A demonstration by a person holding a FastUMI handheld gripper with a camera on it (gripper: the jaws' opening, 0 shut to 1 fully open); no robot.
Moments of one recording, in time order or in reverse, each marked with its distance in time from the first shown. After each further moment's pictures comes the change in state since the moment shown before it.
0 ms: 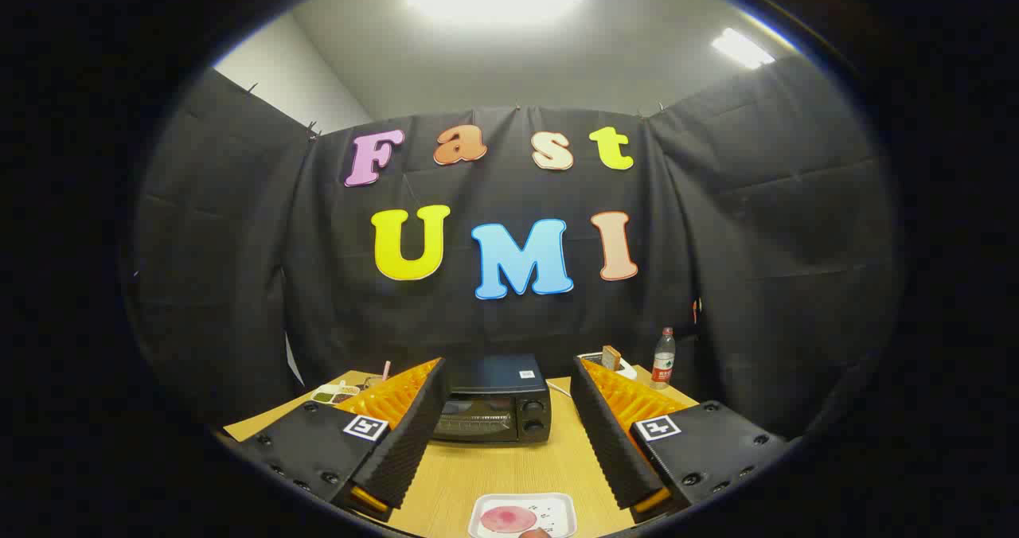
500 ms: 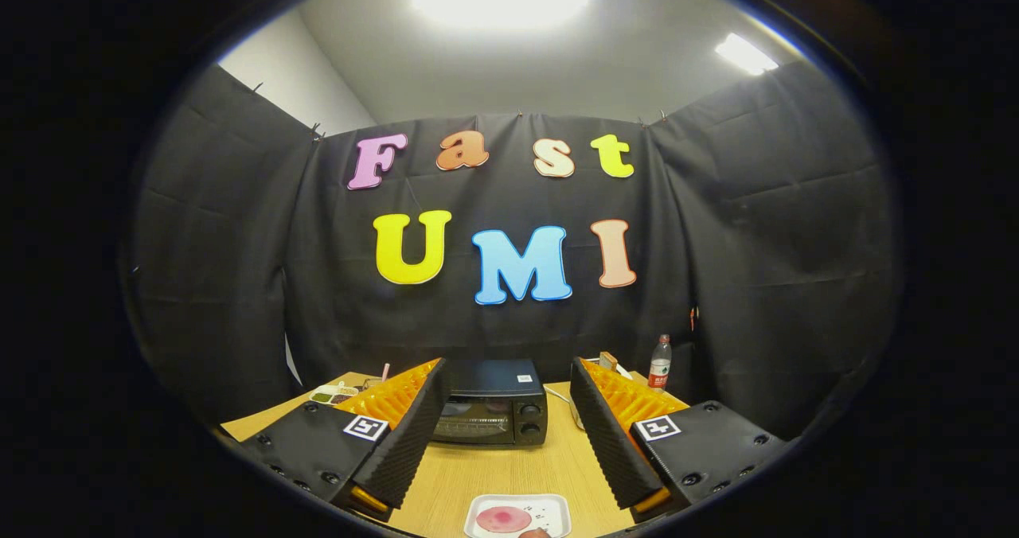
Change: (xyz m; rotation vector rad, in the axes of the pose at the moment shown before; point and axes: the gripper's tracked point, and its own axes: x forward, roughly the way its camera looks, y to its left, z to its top) arm -0.011 -0.003 0.006 -0.021 -0.022 -0.002
